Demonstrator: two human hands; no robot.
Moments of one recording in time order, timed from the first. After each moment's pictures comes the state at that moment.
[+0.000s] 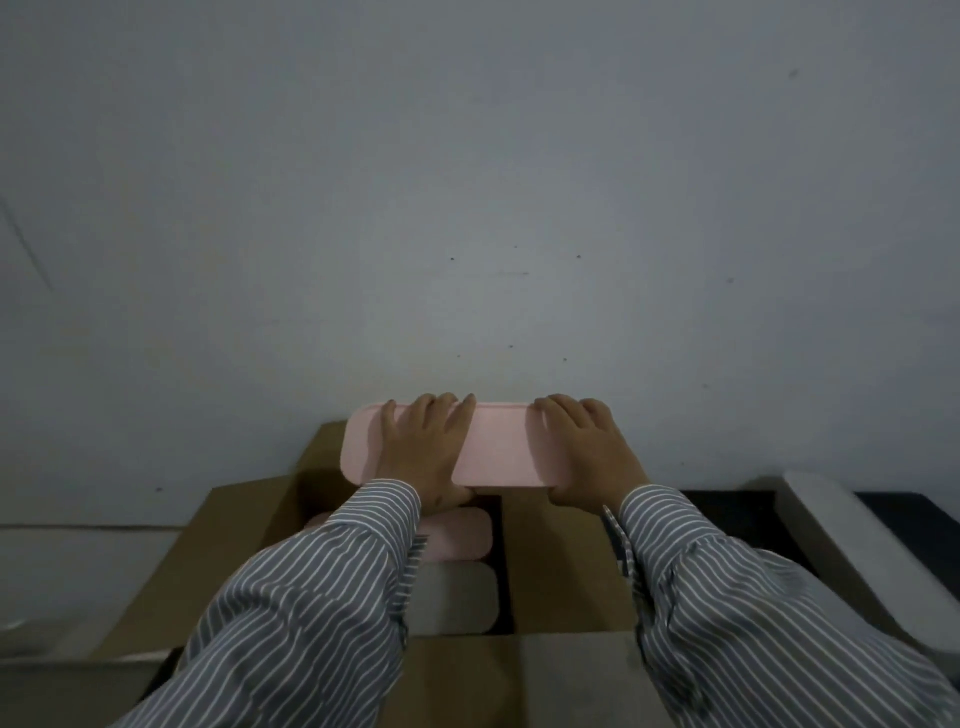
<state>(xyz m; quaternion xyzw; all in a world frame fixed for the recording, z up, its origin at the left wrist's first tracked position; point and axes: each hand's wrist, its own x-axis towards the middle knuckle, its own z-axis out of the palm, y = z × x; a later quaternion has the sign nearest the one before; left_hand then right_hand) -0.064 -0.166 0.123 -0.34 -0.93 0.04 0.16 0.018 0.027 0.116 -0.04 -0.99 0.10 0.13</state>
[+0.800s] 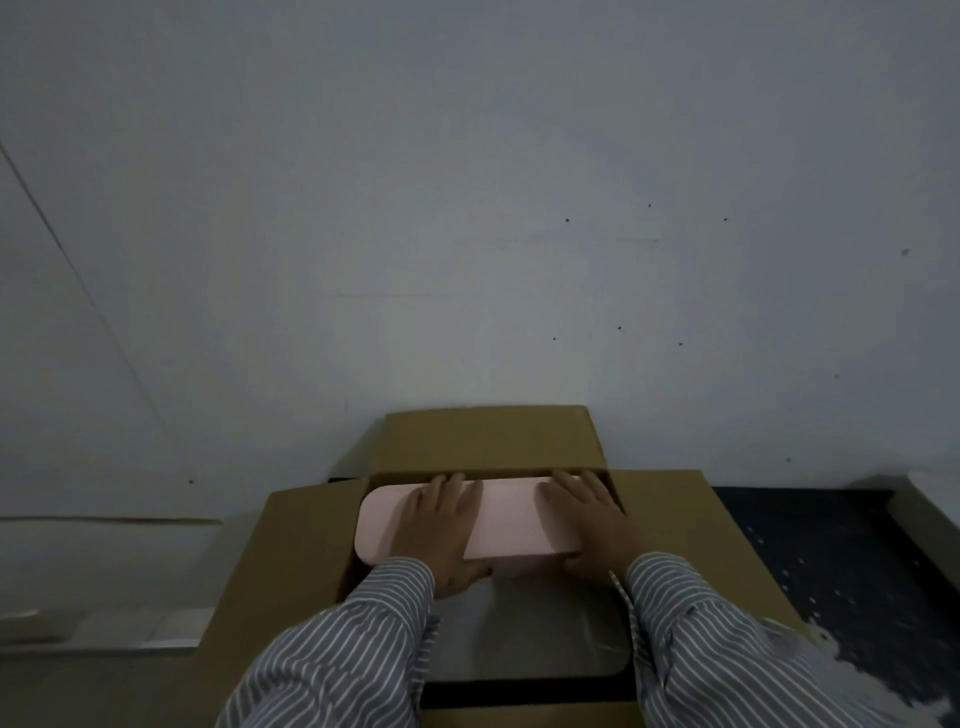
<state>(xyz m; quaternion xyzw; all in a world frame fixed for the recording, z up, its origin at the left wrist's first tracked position) -0.151 -0.266 0.009 -0.35 -0.94 0.02 -0.06 -0.075 -0.070 0.010 -0.06 -0.99 0.11 -0.06</state>
